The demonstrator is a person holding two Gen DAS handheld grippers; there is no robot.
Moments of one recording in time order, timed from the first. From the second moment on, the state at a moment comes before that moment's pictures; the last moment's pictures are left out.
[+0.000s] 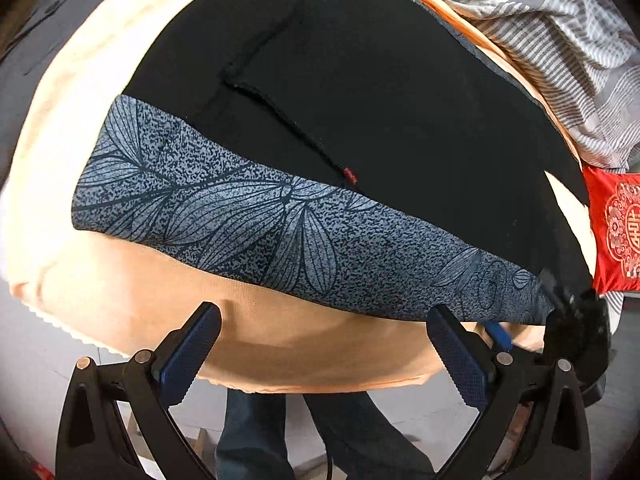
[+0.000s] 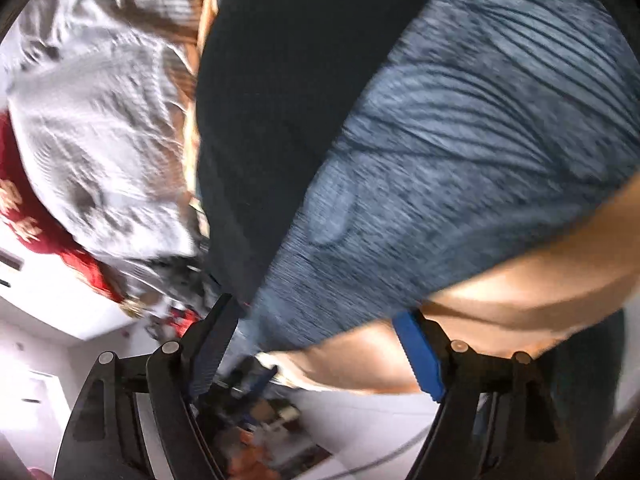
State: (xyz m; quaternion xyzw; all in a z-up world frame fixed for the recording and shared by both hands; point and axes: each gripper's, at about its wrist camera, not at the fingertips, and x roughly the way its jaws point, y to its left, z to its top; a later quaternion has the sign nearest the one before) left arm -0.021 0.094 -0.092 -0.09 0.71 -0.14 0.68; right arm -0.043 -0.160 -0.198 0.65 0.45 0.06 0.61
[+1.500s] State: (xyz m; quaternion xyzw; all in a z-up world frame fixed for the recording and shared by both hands) left arm 0.182 0.060 -0.006 -0.18 0.60 -0.12 0.77; right arm 0.178 -0.233 -0.069 0.54 0.50 0.17 0.65
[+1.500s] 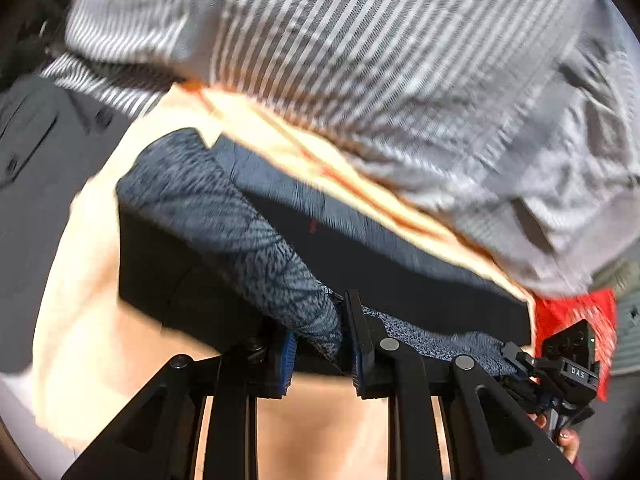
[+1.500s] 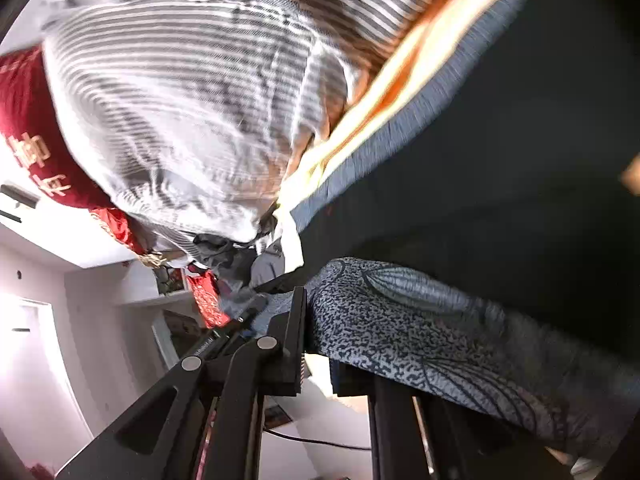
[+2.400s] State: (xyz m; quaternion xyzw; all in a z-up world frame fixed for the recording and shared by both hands) left arm 0.218 -0.008 -0.066 0.02 0.63 -0.01 0.78; right arm 0.285 -0.266 -0.106 0.50 0.56 0.21 0.63
